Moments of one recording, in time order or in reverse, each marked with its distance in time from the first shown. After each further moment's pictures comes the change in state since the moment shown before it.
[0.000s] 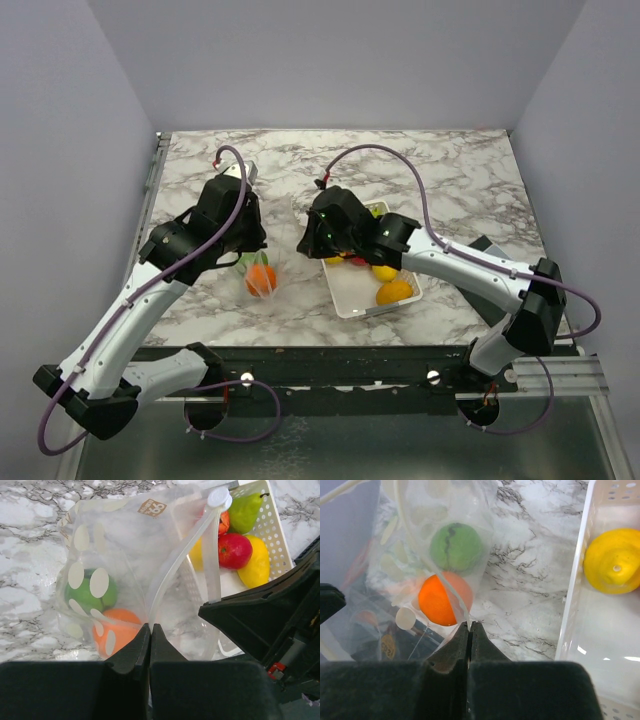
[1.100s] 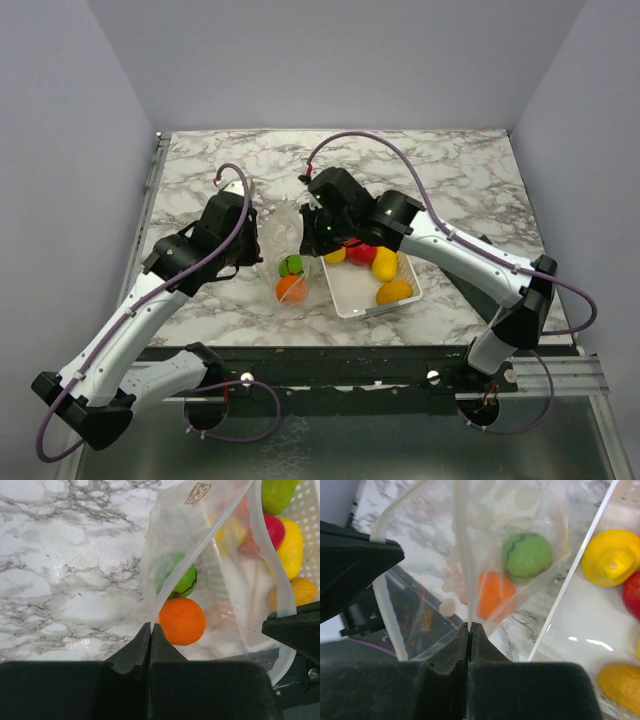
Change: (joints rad) left arm 0.000 -0.068 -0.082 -0.017 -0.035 0.008; right arm -0.014 0.057 0.339 -0.351 -0.169 -0.235
